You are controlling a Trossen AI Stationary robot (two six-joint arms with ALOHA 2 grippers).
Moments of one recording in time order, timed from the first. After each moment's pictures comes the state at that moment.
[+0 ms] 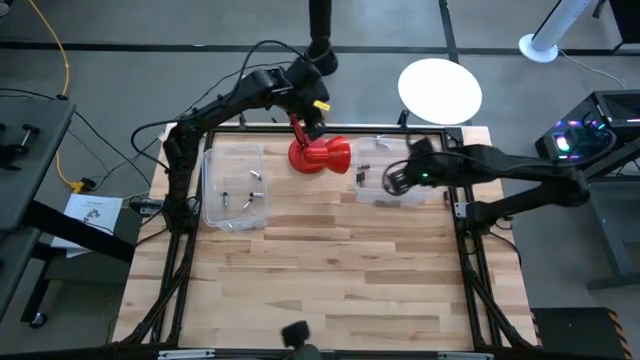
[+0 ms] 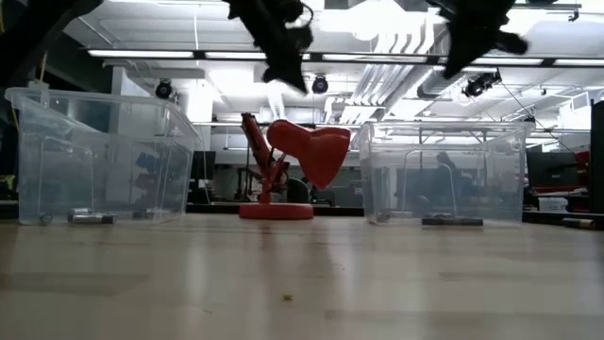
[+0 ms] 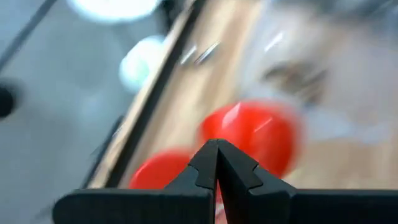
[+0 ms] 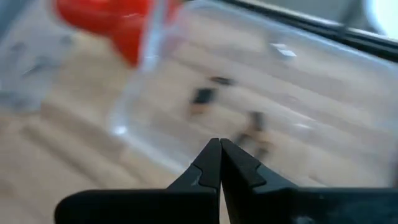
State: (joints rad) left arm 0.55 1.98 2.12 -1.03 0.11 0.14; right arm -0.08 1.12 1.18 -1.10 0.42 0.94
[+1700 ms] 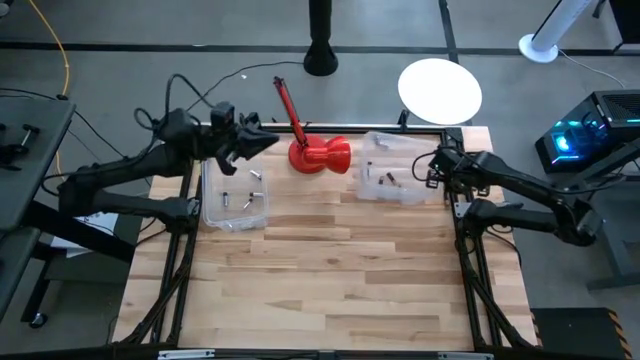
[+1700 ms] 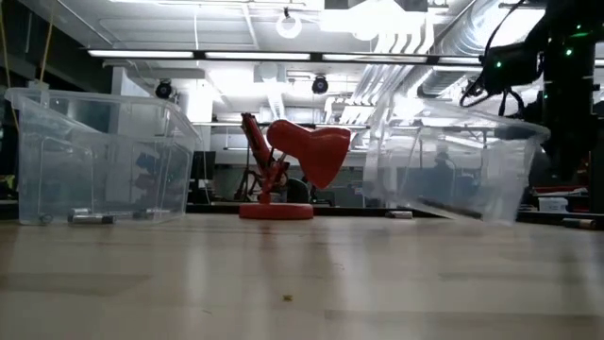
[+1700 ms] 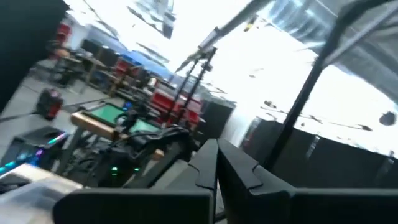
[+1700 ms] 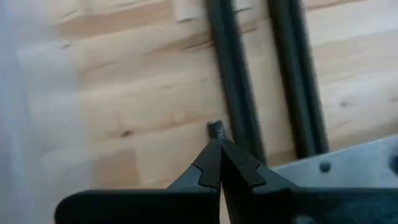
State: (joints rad) left arm 0.33 1.00 0.94 0.40 0.37 -0.61; right arm -0.68 0.90 0.59 -1.19 0.30 1.07
